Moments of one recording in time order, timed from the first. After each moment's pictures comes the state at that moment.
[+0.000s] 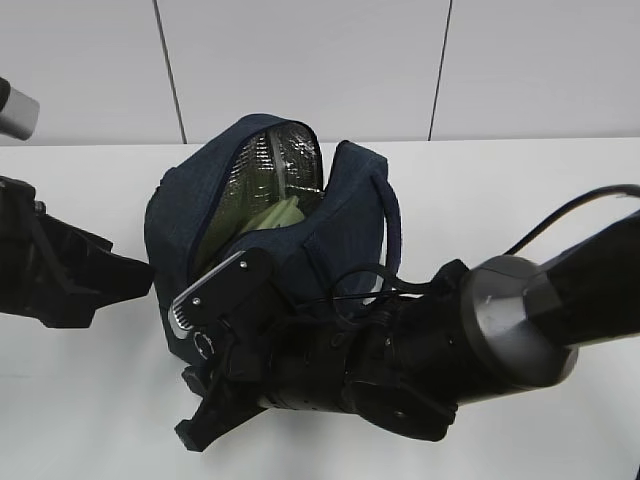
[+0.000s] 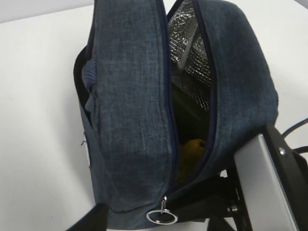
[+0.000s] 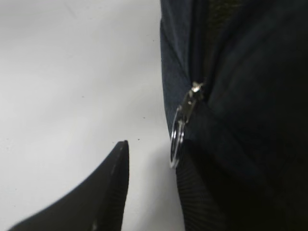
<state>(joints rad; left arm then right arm) -0.35 1.15 -0.63 -0.78 0.44 0.84 0.84 2.01 -0.97 -0.25 -0.33 0.23</state>
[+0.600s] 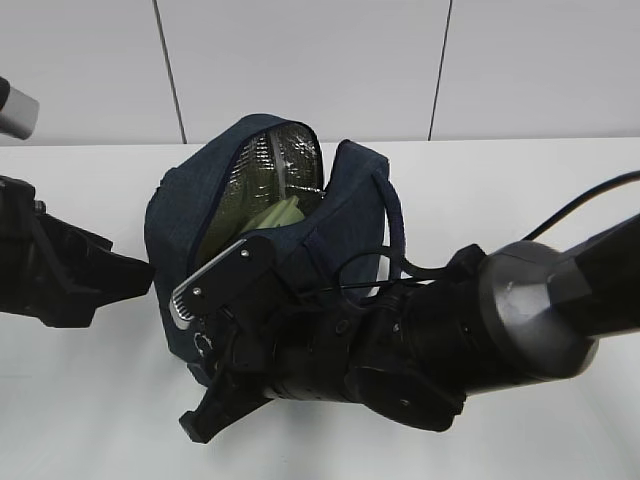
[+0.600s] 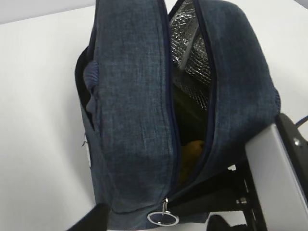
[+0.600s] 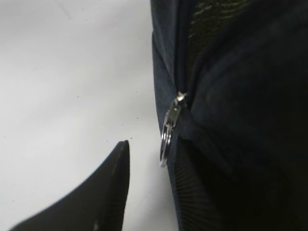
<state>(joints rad) -0.35 1.15 -0.63 -0.78 0.44 0.84 0.84 1.97 -0.97 -0.23 -0.27 0.19</state>
